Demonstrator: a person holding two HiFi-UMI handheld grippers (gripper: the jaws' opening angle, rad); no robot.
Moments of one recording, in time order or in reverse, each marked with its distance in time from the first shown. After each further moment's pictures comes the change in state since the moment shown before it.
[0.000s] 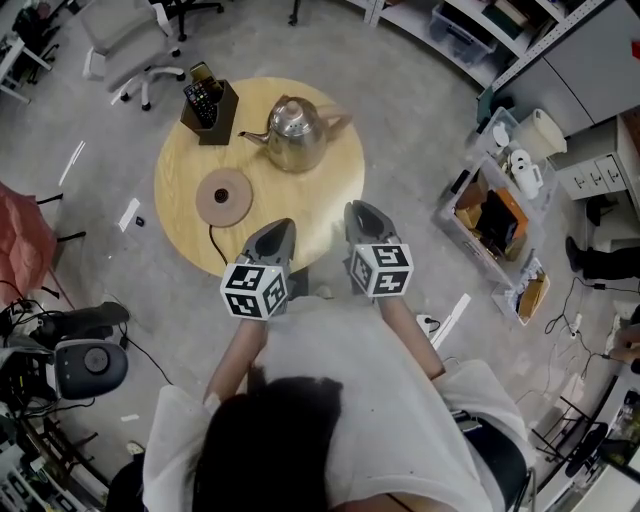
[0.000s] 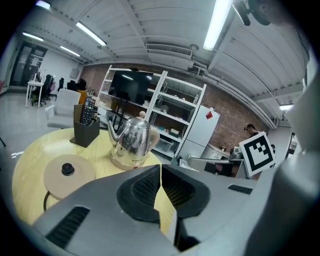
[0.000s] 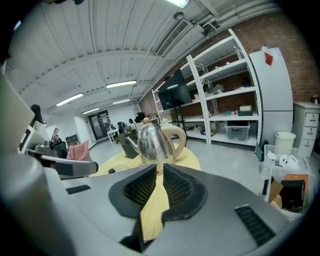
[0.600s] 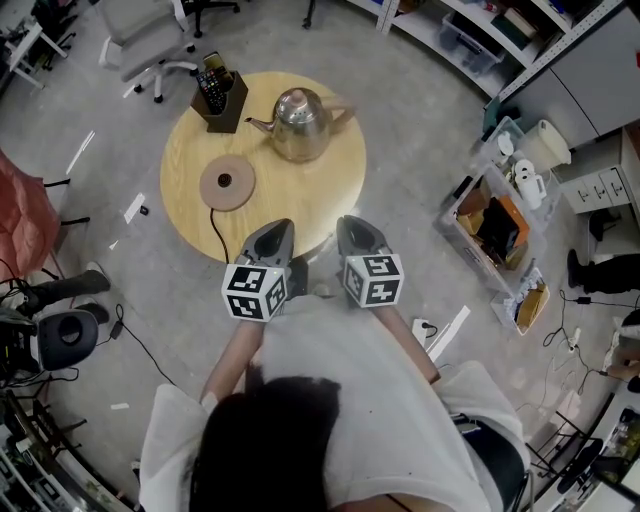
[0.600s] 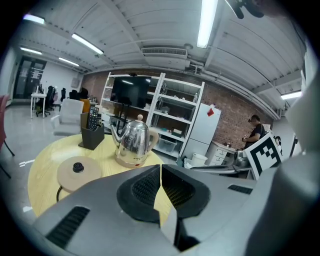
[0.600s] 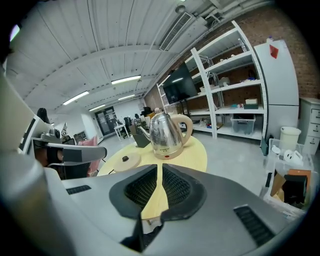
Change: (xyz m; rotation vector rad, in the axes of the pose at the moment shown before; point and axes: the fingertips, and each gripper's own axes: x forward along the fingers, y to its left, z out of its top) left arm -0.031 -0.024 -0.014 0.066 -0.022 0.068; right arm -0.038 0.027 -0.041 -0.005 0.070 0.076
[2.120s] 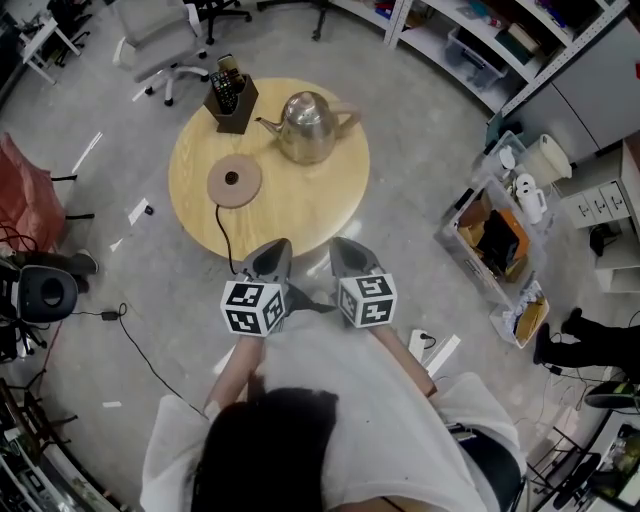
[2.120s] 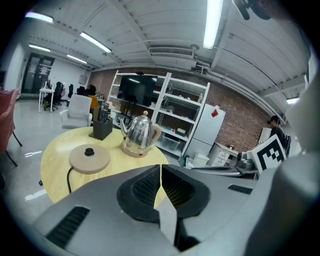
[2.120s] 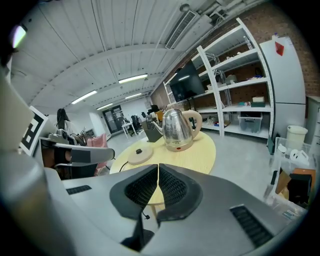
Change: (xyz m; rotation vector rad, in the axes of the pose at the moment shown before) left arm -0.039 -0.007 -0.032 -0.063 0.012 0.048; right arm -0.029 0.038 -0.028 -0.024 0.018 0.077
